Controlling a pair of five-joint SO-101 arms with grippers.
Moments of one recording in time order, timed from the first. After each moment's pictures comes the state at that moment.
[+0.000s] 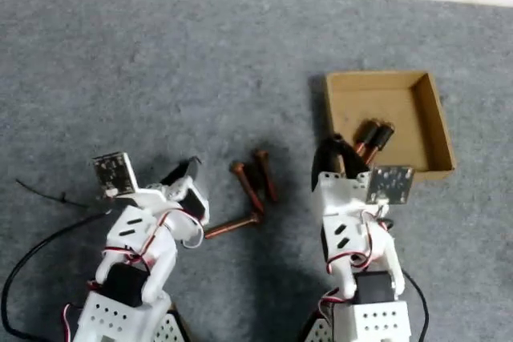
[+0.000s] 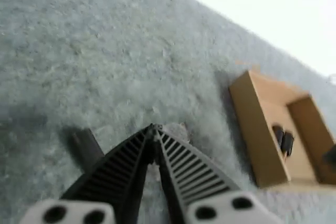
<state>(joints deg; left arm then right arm) 13.6 -102.1 95.7 36.9 40.1 -10.2 -100.0 96.0 21.3 -6.1</state>
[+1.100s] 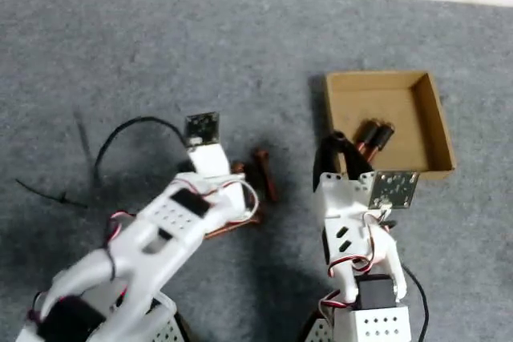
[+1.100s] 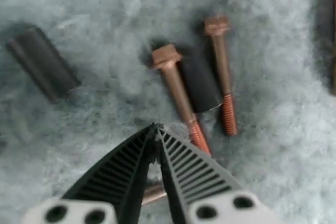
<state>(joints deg) 26.2 -25.7 62.2 31.6 43.0 -10.2 -103.8 96.0 24.7 -5.7</state>
